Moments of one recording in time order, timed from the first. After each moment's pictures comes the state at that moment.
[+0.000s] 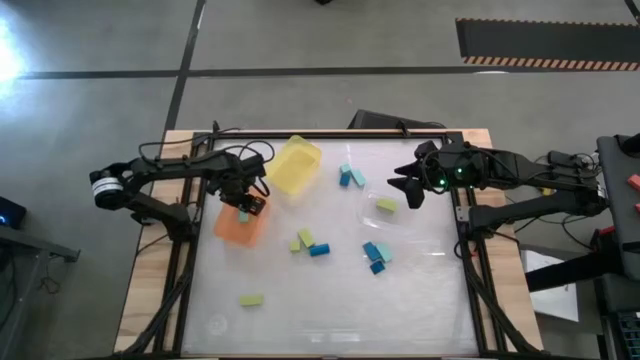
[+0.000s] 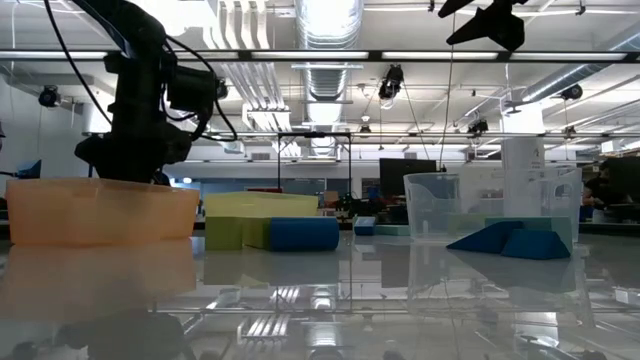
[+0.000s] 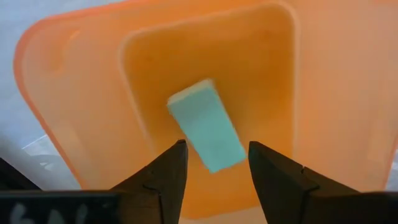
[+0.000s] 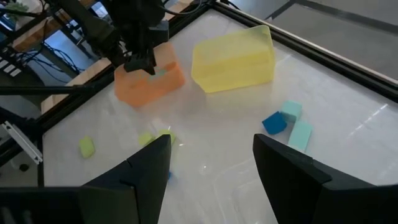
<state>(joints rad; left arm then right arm) 0.48 1.34 0.78 -0.98 0.12 -0.61 -0.10 0.95 1.08 -0.69 0.13 0.55</state>
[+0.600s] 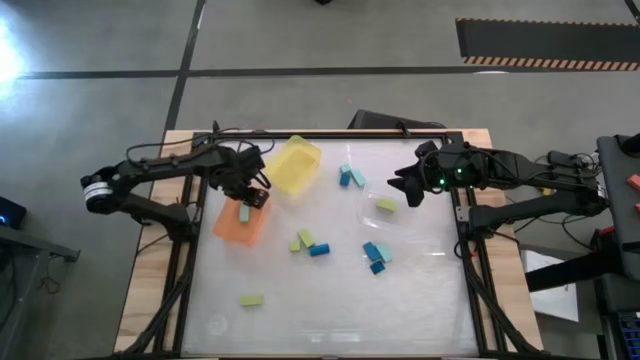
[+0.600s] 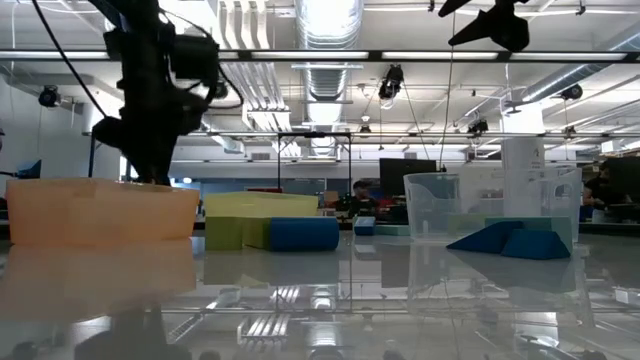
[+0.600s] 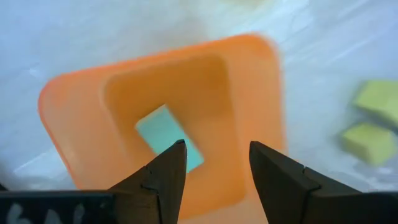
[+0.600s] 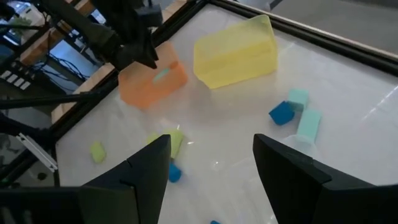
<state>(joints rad) 0.46 1.25 0.88 -0.99 0.13 -0.64 -0.10 0.95 1.08 -0.70 0.12 0.65</state>
